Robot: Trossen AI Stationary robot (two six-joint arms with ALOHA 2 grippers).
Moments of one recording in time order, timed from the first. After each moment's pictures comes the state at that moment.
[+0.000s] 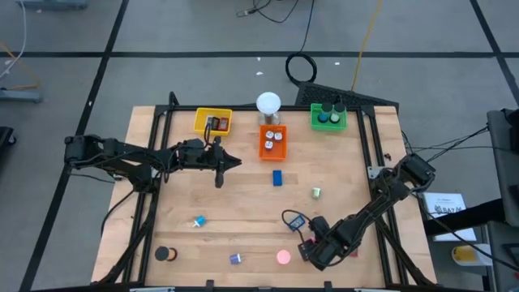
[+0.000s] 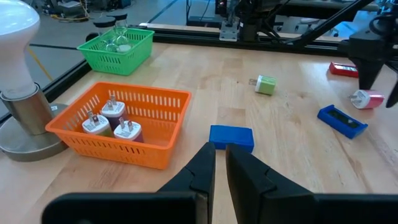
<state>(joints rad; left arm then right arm) 0.18 1.26 0.38 0.59 0.09 0.00 0.72 1.79 1.10 -0.66 0.05 1.91</state>
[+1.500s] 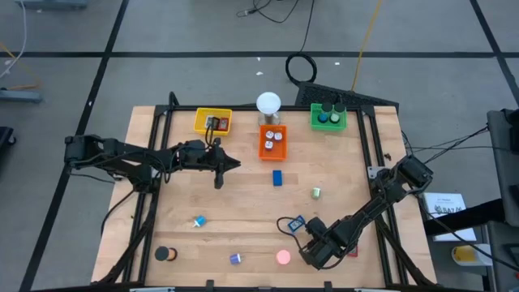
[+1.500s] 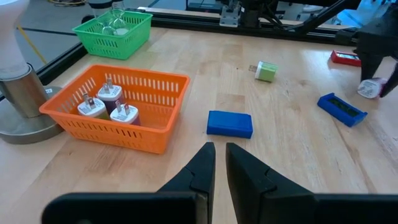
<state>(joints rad) 0.18 1.26 0.38 0.54 0.09 -0.01 0.72 1.82 1.11 -0.65 0.00 1.70</state>
